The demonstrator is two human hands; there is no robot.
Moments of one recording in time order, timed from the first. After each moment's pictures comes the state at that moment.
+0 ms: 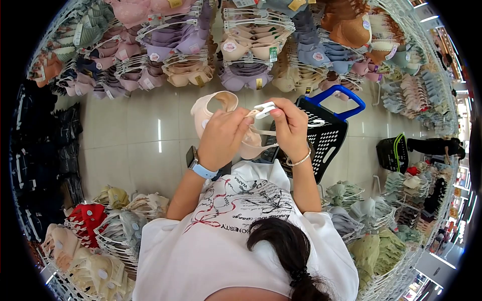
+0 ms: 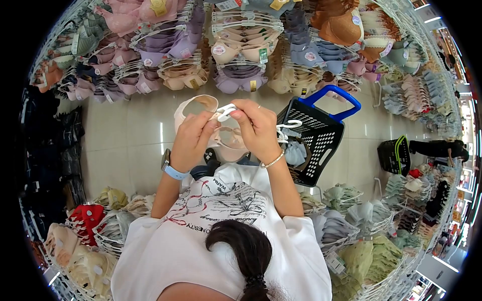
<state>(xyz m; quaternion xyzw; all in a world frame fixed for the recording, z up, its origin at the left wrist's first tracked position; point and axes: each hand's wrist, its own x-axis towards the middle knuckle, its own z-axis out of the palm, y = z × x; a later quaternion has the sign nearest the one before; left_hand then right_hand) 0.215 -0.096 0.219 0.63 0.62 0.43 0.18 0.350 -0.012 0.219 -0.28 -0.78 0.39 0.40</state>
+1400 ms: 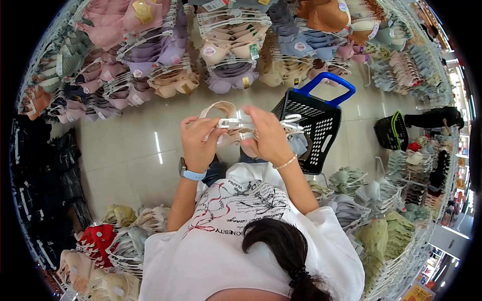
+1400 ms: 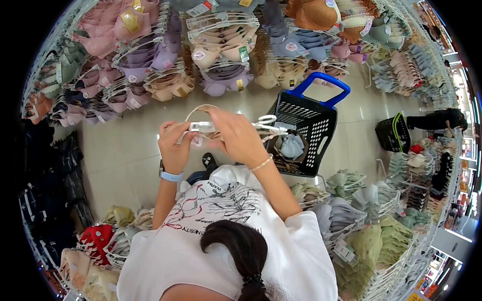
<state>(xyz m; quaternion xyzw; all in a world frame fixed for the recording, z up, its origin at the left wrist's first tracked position) 0.203 -0.099 0.174 0.60 0.63 0.49 0.08 0.360 -0.022 0.195 -0.23 -0.88 0.15 0.38</state>
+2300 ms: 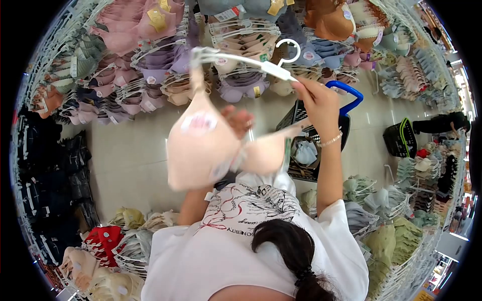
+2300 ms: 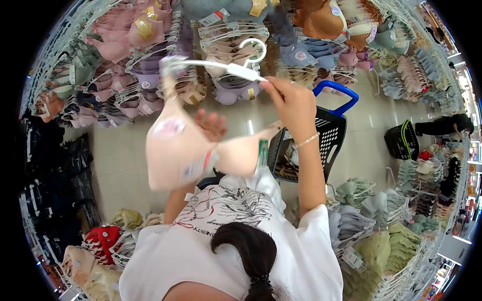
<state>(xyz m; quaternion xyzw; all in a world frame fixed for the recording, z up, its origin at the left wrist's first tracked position) 0.209 -0.062 0.106 0.24 -0.09 0.71 0.66 0.387 0.049 0.237 -0.43 -0.82 0.14 0.36</state>
